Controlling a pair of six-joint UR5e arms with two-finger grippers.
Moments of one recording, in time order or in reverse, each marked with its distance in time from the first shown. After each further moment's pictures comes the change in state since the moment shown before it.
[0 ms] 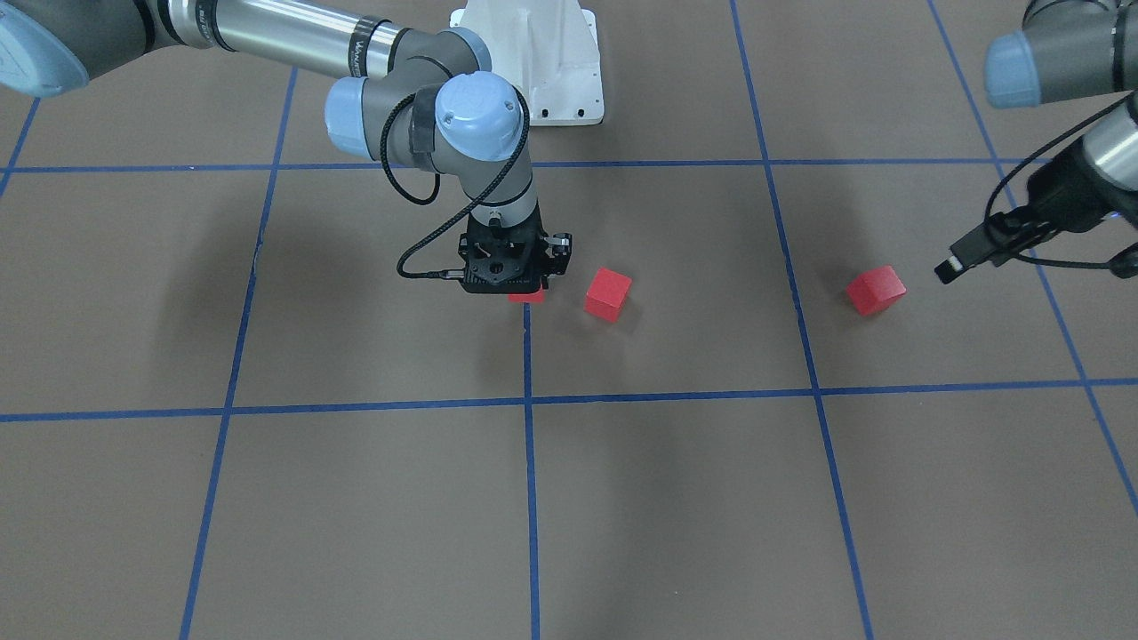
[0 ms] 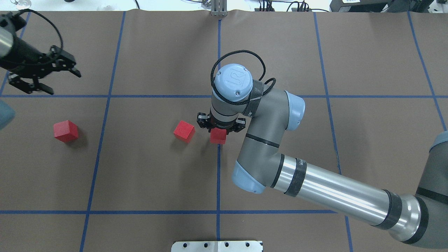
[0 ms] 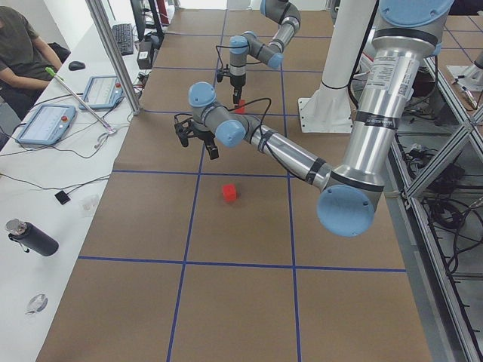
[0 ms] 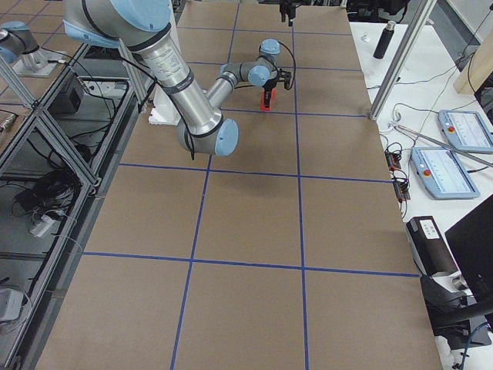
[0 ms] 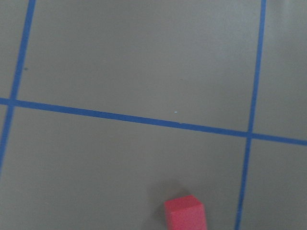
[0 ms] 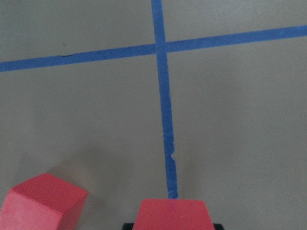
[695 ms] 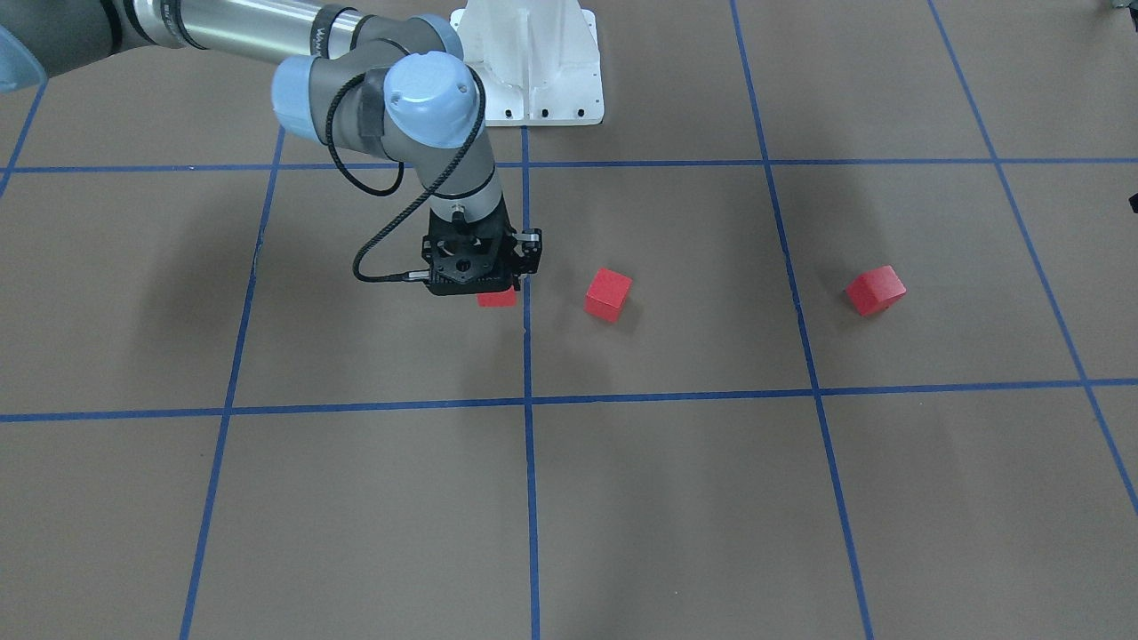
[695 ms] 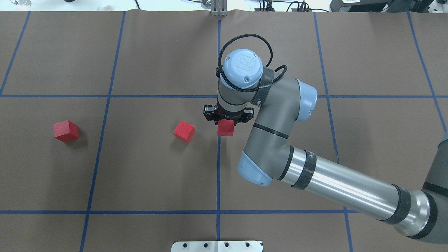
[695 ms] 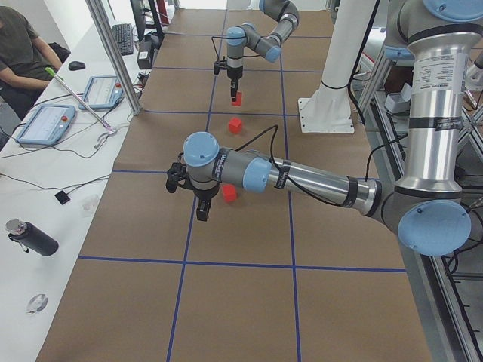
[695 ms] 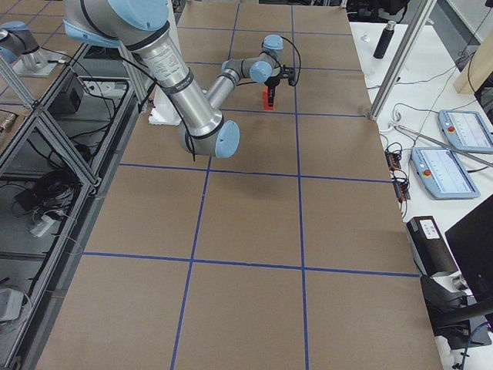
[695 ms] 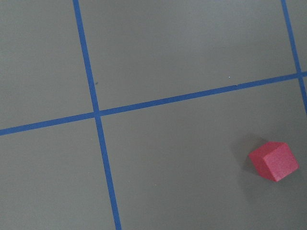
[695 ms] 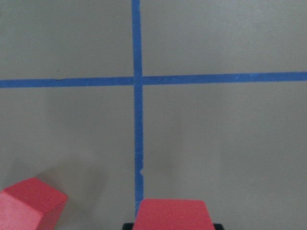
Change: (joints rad) left arm -0.386 0.279 0.013 0.121 -0.136 1.106; right arm 0.037 -0.007 0.055 -0.072 0.016 -0.083
